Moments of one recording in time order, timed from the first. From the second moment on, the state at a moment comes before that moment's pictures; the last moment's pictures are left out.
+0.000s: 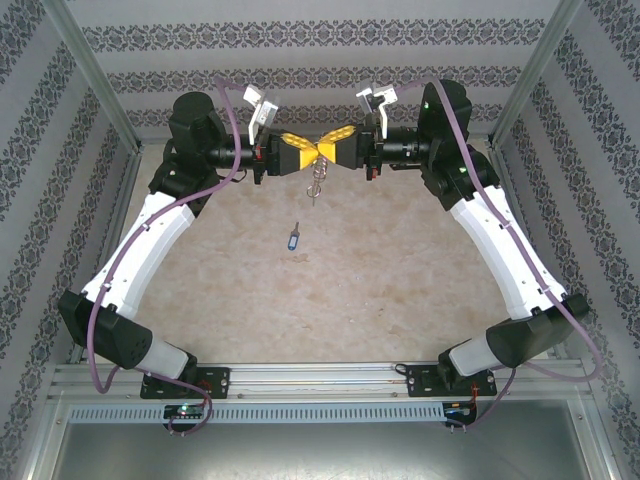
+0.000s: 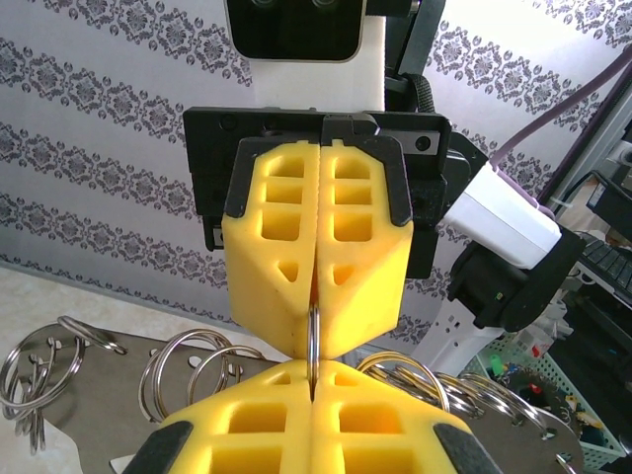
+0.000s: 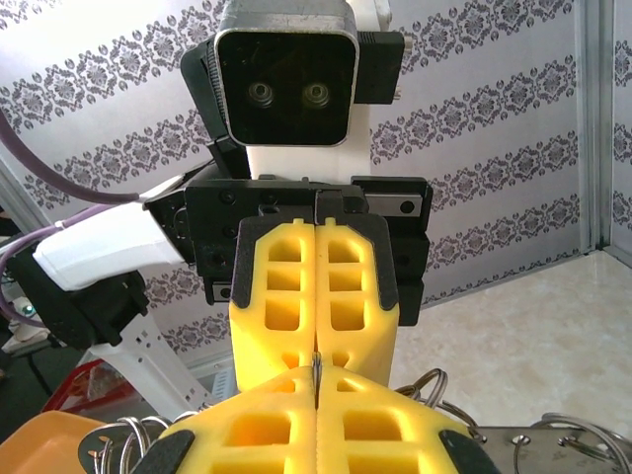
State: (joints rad) left arm -0.35 1.48 1.61 -0.07 1.19 -0.39; right arm 0.41 1.47 1.72 -0.31 -1.11 0.26
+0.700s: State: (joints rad) left arm -0.29 1.51 1.47 0.61 1.16 -0.94; right arm 0.41 1.39 1.30 0.52 -0.87 0.77
